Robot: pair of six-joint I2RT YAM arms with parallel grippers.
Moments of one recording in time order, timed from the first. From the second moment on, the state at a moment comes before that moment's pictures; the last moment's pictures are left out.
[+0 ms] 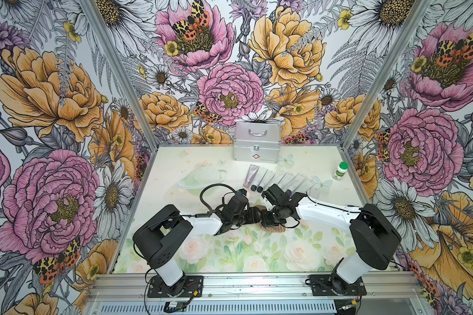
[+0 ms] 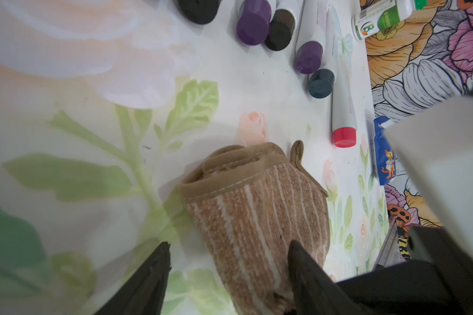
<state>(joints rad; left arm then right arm) -0.80 1.67 0.71 0.21 0.17 -0.84 0.73 1.62 0.99 -0.59 -0.27 0.54</state>
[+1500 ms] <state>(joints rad) -0.71 1.56 0.57 0.17 0.21 -0.75 0.54 1.42 0.95 -0.69 -0.26 0.48</state>
